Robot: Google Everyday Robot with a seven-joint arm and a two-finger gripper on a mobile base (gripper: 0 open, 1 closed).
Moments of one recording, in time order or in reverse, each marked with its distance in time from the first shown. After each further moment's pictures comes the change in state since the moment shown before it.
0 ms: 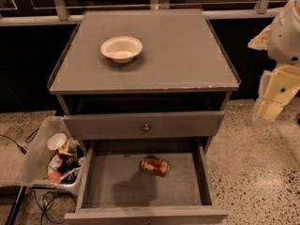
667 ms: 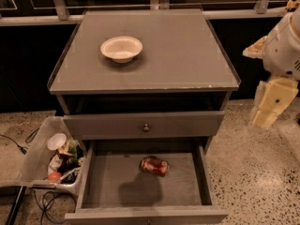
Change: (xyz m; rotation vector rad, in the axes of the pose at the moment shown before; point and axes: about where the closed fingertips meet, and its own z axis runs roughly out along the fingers) arm 0.001 0.003 0.020 0.000 -0.042 -0.027
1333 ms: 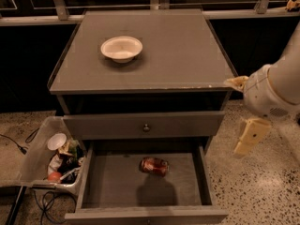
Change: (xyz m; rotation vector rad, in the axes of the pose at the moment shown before) arm 0.008 0.022 0.084 -0.005 -0.133 -0.074
